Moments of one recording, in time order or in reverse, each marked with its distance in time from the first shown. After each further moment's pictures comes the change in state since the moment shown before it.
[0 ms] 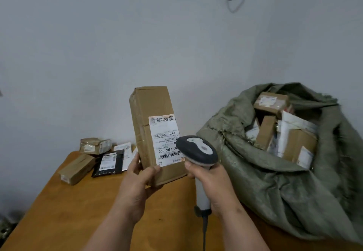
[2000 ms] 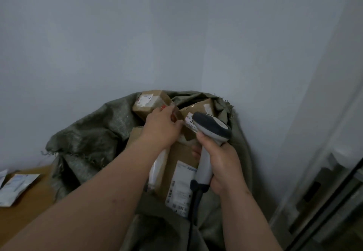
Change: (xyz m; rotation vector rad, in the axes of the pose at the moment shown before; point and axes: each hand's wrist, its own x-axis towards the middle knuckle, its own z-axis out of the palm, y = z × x) left_hand 0.156 -0.067 0.520 1.185 -0.183 0.451; right_hand 0.134 -0.050 -0.430 0.255 0.380 0.048
